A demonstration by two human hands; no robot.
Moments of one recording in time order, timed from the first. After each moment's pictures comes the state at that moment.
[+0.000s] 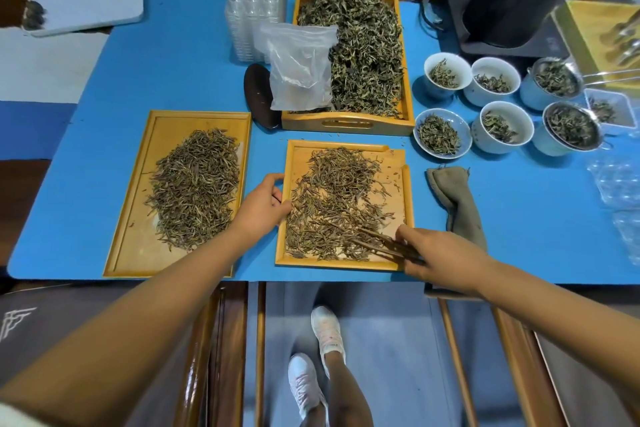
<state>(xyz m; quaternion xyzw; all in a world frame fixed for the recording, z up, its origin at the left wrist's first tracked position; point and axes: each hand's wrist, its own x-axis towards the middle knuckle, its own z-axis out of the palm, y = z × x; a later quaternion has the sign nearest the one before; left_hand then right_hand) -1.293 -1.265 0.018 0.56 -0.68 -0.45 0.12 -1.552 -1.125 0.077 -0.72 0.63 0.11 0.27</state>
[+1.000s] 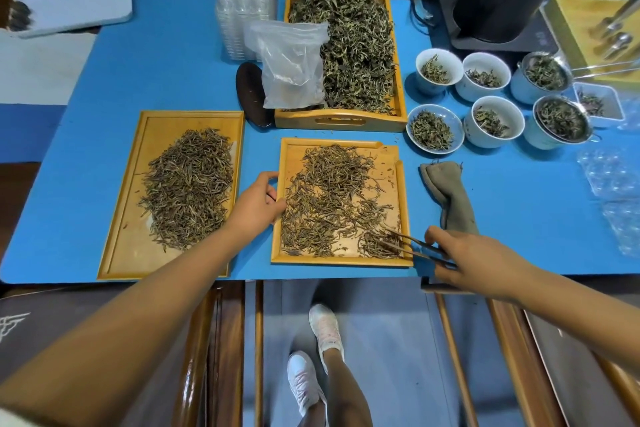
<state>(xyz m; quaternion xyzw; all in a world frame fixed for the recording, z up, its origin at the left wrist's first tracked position) -1.293 -1.265 0.018 0.56 -0.68 -0.45 0.12 -1.582 -1.098 0.089 -0.69 0.67 0.15 0.24</state>
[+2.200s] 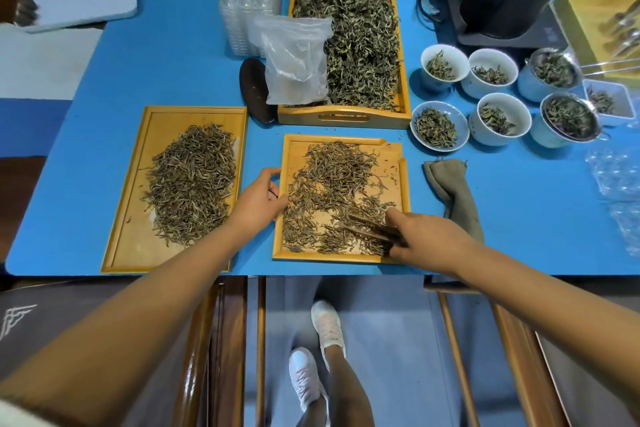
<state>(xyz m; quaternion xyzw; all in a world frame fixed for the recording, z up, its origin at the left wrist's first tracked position) -1.294 -1.264 0.017 0.57 -0.68 -0.44 0.12 -1.540 -1.140 0.075 -0.71 0.65 0.13 0.23</state>
